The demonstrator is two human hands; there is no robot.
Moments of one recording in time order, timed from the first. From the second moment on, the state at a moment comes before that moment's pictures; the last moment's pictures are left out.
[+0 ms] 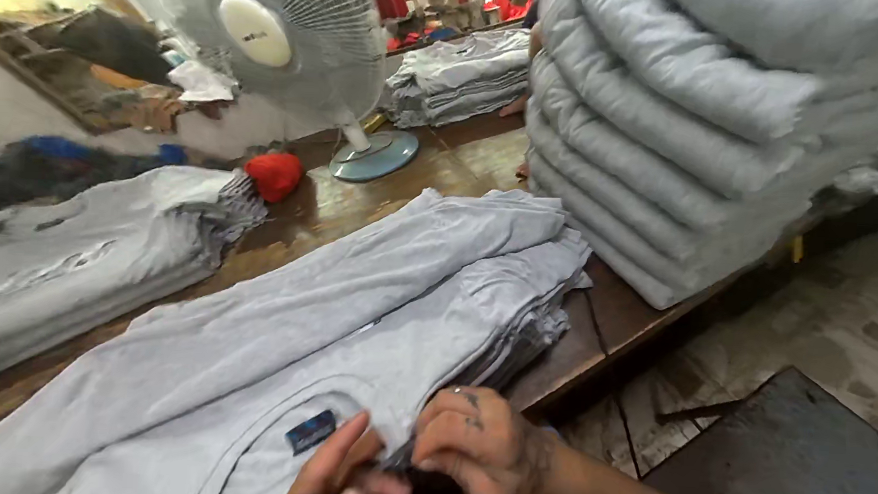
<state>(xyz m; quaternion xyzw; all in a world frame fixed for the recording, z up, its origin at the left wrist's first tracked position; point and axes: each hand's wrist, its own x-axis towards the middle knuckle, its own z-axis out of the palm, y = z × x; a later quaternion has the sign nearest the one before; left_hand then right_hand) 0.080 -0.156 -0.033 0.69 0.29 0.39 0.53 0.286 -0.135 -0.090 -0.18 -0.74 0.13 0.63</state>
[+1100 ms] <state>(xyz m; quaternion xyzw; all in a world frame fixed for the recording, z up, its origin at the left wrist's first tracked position) 0.074 -0.139 -0.016 0.90 0.34 0.26 -0.13 0.277 -0.139 -0.086 -0.20 -0.76 0.07 0.62</state>
